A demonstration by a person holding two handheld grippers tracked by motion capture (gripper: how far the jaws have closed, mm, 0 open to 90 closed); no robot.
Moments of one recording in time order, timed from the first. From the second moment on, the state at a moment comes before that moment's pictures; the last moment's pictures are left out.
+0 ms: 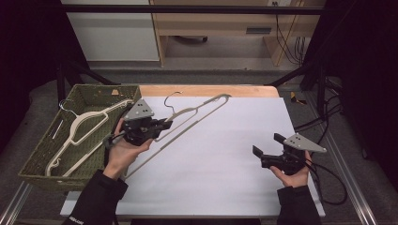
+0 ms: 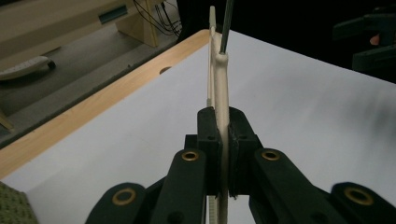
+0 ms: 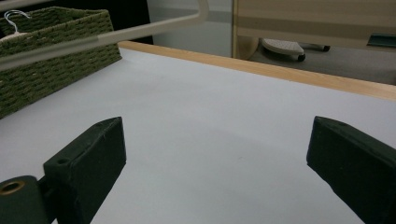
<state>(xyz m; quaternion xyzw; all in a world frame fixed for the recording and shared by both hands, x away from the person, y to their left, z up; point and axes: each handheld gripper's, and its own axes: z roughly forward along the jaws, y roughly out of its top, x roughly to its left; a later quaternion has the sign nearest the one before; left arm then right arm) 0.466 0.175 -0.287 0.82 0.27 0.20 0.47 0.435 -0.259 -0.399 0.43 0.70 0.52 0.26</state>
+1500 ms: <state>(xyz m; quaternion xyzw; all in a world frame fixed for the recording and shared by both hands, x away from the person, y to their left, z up) 0.486 0.362 -0.257 0.78 0.34 0.24 0.47 0.431 -0.259 -0.400 0.42 0.70 0.52 0.26</state>
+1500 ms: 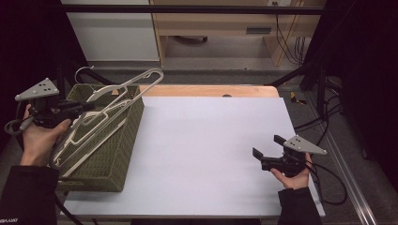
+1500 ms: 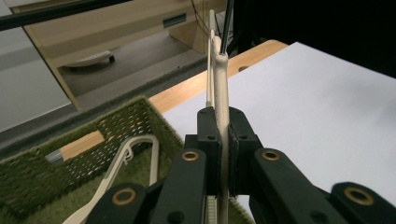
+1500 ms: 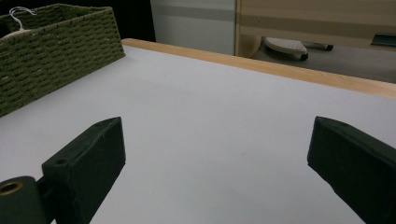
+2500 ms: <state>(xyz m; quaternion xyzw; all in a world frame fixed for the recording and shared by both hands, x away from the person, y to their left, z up) 0.505 0.430 -0.305 0.76 0.41 0.24 0.43 0.432 -0.260 -0.401 0.43 0.70 0.51 0.26</state>
